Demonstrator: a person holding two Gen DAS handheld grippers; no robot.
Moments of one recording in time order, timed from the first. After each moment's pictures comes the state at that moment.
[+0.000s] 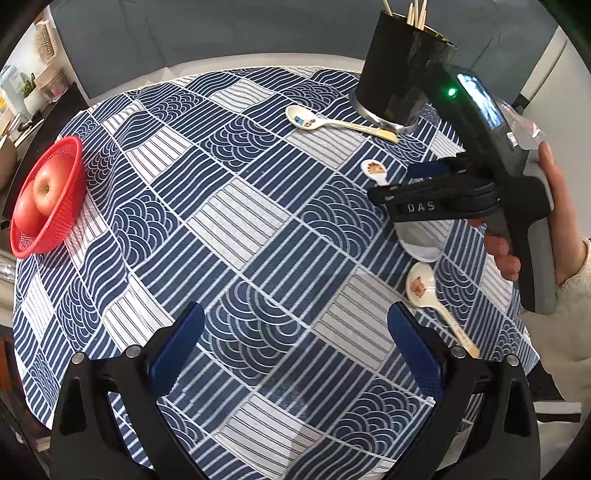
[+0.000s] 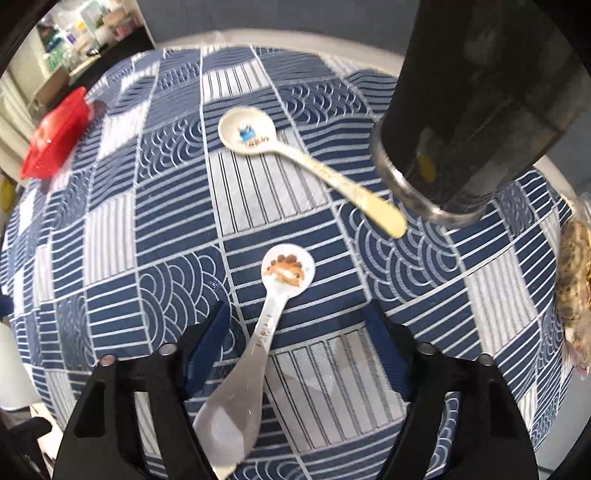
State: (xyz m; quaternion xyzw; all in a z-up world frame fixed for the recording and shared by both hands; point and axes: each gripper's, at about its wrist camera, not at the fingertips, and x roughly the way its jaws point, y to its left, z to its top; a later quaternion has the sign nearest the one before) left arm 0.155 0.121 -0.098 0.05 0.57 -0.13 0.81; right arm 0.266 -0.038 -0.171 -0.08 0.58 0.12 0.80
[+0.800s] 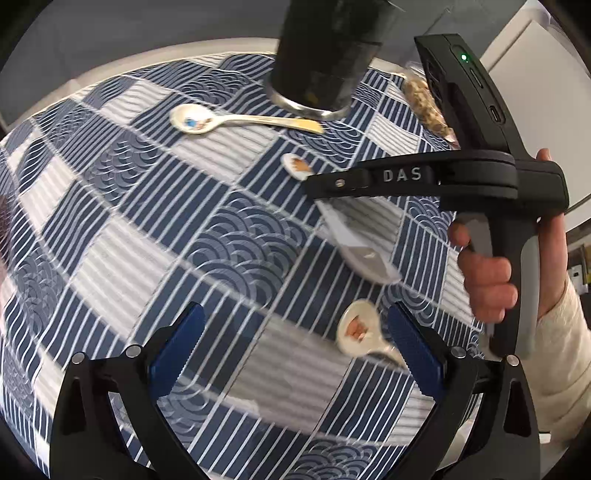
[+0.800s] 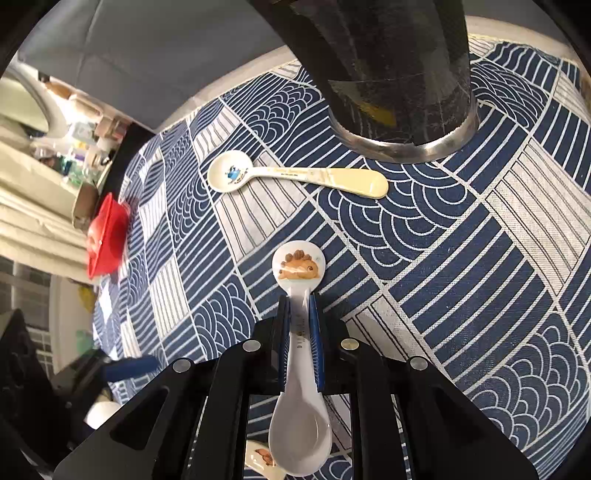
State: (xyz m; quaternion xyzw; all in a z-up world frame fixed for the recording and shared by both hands) left arm 0.192 0.051 -0.133 0.03 0.58 -0.26 0.77; right arm 0.262 -0.105 -0.180 0.22 0.57 0.17 0.77
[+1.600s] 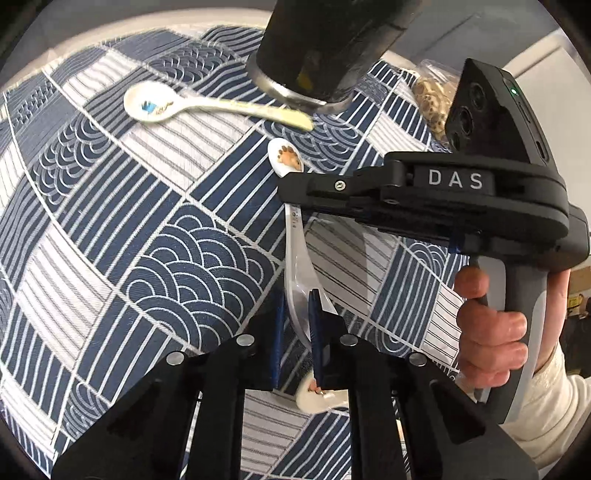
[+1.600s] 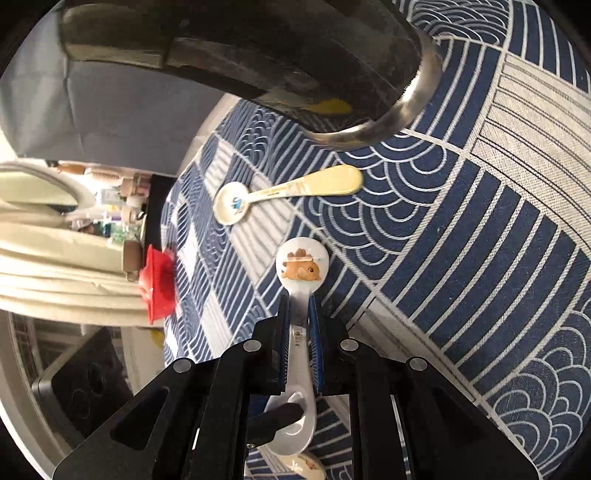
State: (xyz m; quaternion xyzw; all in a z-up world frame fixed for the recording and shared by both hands) left arm 0.222 0.017 -0.152 -0.01 0.62 -0.25 0.74; right arm 0.263 -0.144 -0.194 0.38 0.55 0.21 0.71
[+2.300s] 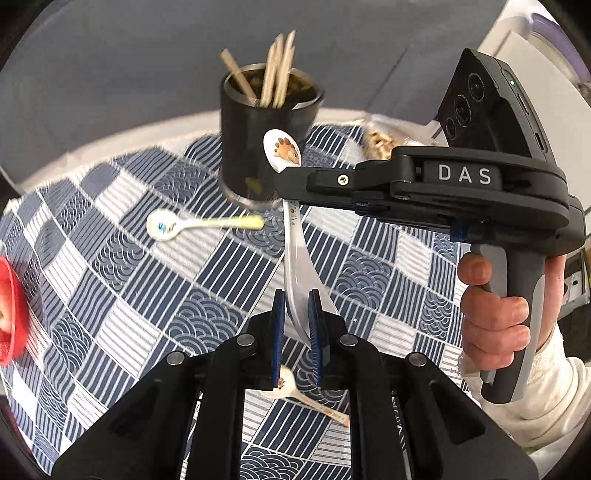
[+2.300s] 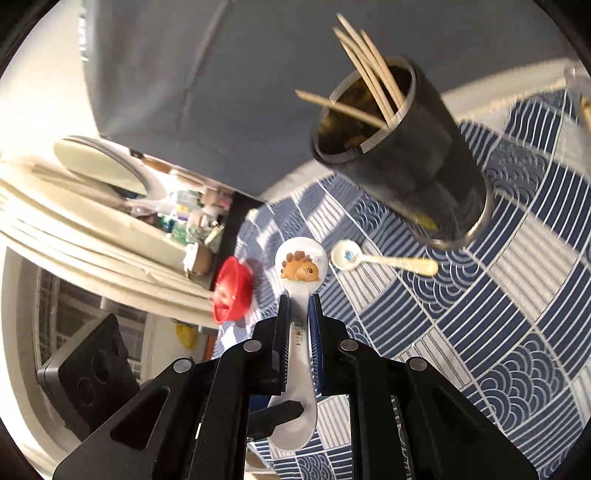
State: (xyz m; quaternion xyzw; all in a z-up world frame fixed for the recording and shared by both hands) left arm 0.204 -0.017 -0.021 0.05 0.54 -0.26 0.80; right arm 0.248 -0.182 -0.052 0.36 0.44 0.29 0.77
